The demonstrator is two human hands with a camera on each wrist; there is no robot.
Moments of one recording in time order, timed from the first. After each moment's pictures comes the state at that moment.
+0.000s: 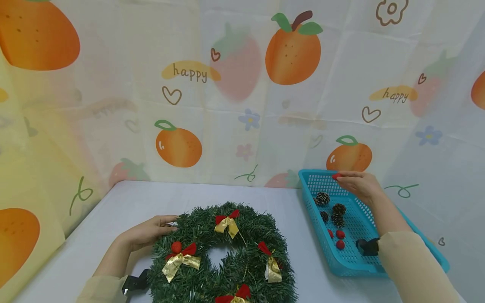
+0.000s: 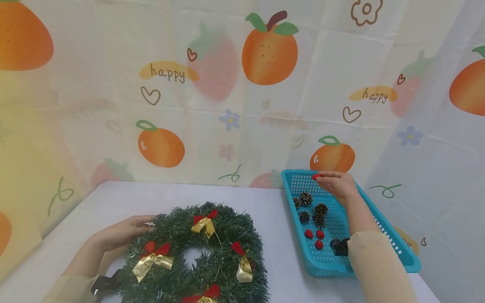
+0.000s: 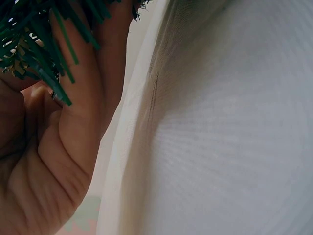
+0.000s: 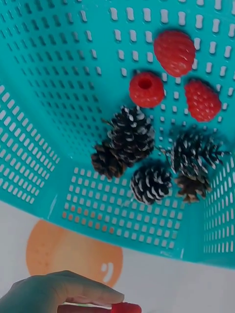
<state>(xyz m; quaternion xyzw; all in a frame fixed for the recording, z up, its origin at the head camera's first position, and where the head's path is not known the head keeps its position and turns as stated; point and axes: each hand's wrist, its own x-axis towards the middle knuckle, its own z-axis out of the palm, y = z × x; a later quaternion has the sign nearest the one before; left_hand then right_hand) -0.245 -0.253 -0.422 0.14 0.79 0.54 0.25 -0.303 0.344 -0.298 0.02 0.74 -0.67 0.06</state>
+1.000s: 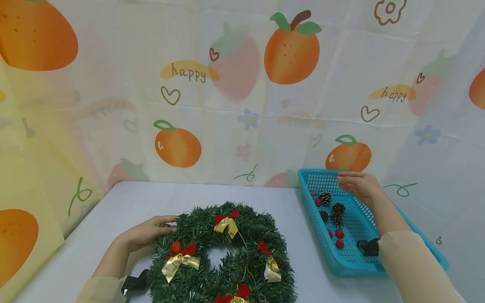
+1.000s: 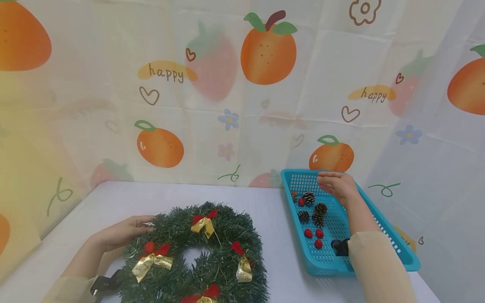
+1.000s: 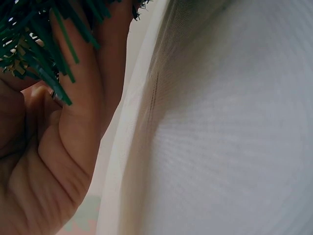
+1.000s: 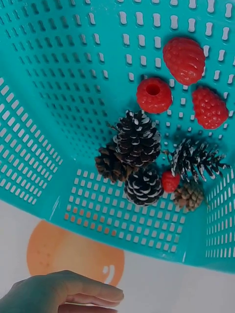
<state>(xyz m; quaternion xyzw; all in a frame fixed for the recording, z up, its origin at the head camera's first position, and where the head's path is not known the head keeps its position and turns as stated) -0.247 -0.254 -0.424 0.14 0.79 0.54 0.26 -0.304 0.346 -0.303 0.03 0.76 -0.65 0.04</state>
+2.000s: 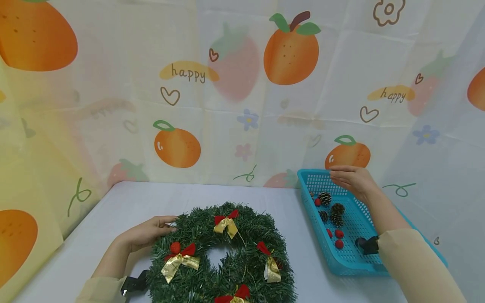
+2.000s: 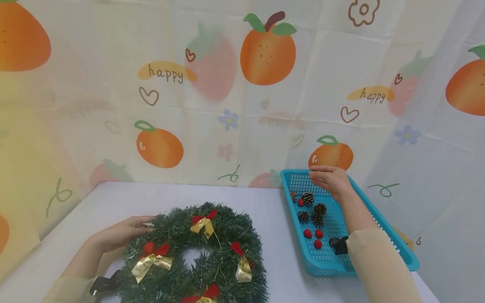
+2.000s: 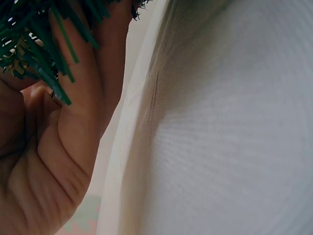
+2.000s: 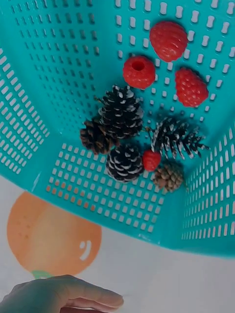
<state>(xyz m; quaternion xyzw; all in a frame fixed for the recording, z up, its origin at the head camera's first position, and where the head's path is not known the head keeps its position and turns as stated) -0.246 -0.254 -0.420 0.16 0.79 0.54 0.26 -0.299 0.327 -0.283 -0.02 0.73 -0.68 0.06</state>
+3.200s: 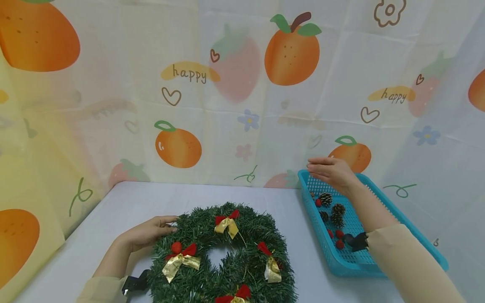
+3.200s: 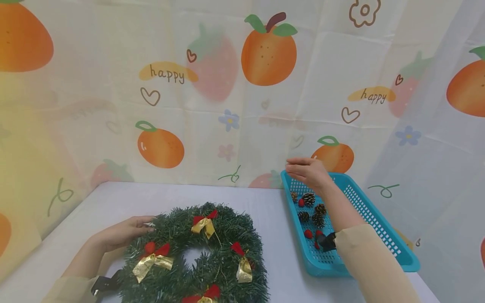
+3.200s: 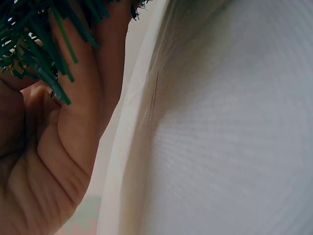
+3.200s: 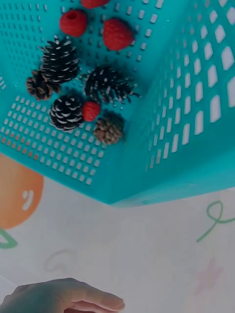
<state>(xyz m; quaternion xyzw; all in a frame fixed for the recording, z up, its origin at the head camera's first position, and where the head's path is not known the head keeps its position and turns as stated) -0.246 -0.254 -0.421 0.15 0.79 0.54 0.26 -0.300 0.271 -0.266 -0.09 0.73 -0.67 0.07</state>
